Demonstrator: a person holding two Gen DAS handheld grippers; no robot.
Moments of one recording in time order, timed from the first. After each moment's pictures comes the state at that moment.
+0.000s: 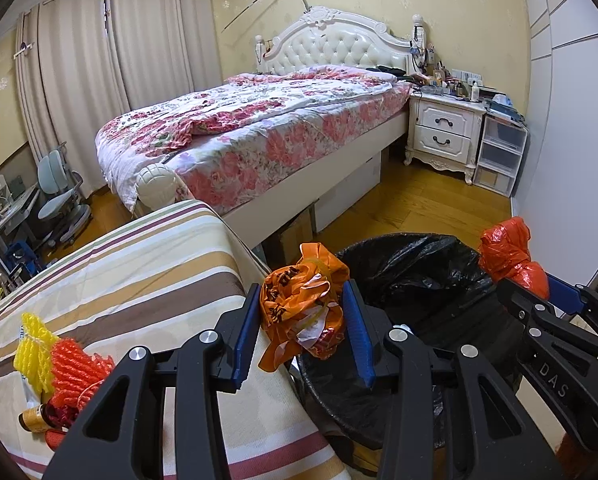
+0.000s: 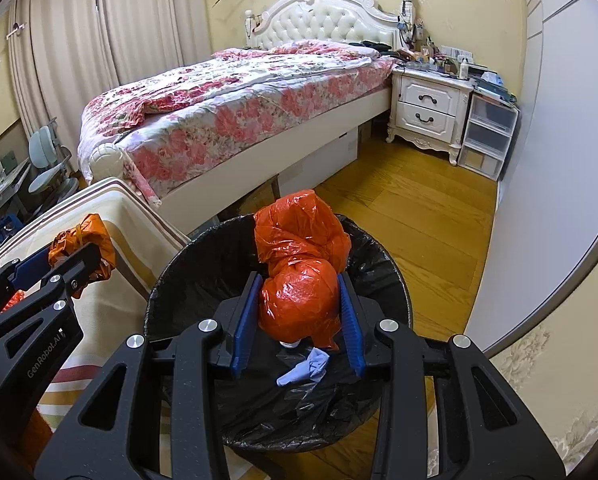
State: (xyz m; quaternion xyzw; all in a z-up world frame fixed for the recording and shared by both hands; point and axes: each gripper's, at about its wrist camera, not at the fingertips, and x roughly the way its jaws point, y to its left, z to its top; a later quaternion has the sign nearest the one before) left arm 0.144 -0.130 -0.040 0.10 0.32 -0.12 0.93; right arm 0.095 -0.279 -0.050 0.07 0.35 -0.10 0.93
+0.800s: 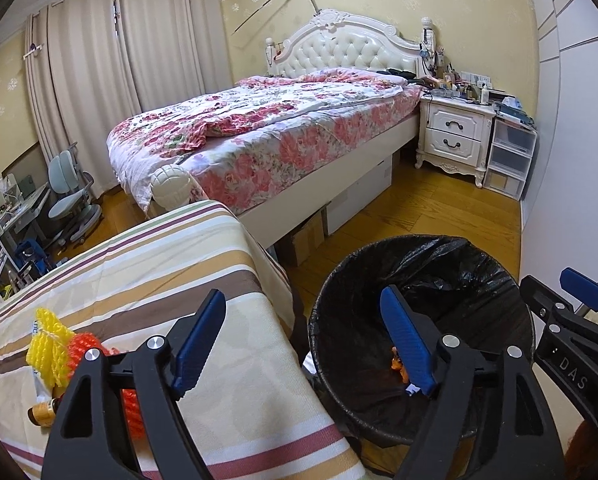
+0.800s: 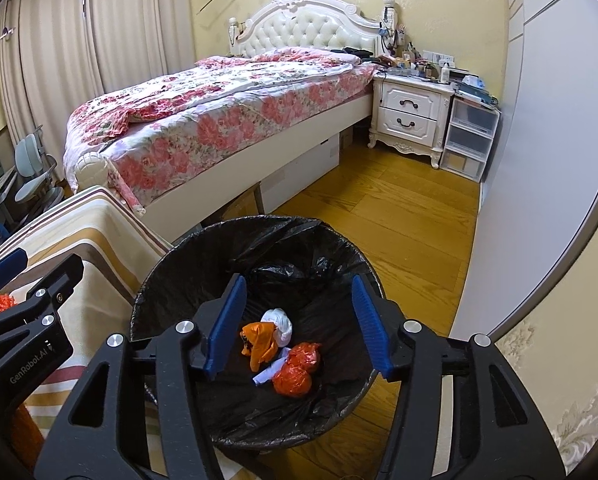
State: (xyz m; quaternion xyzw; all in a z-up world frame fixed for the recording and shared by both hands) left arm 0.133 -0.120 -0.034 0.10 0.31 -0.10 0.94; right arm 0.085 -0.281 -0.046 0.07 0.33 -0.13 0.93
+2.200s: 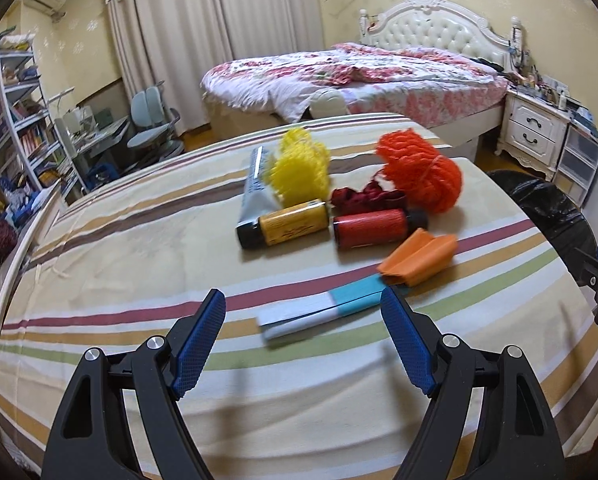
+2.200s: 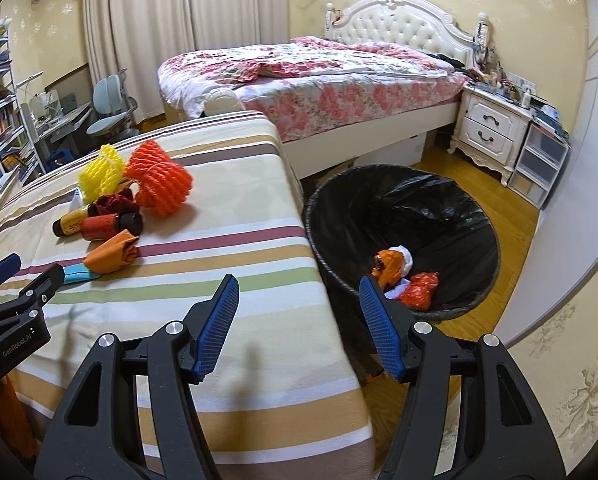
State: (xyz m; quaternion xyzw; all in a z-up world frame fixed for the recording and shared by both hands) left arm 0.019 0.078 -0.055 0.06 0.37 0.05 0.93; right arm -0.001 -0.118 -0.051 0.00 0.36 0.01 0.93
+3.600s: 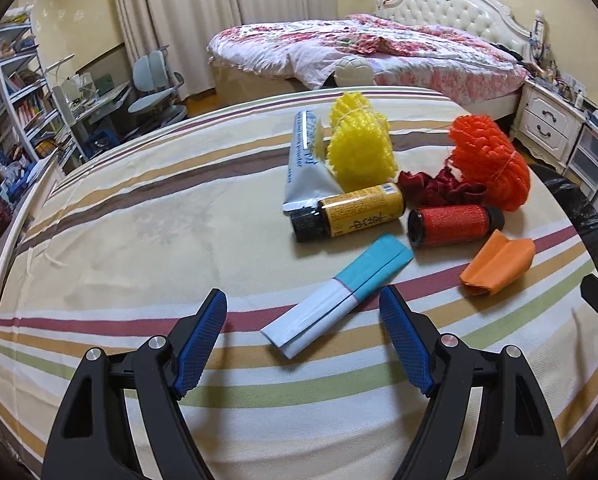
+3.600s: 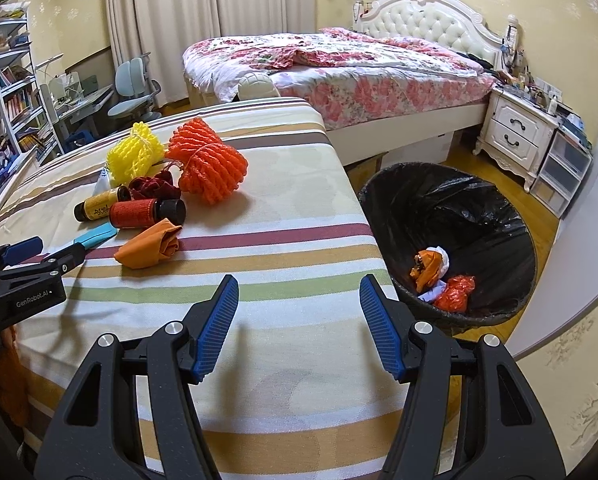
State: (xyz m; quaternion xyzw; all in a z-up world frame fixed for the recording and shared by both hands) left arm 0.037 0.127 -0.063 0.04 0.42 0.05 0.90; right arm 0.011 -0.081 -0.059 -0.01 0.38 0.05 0.92
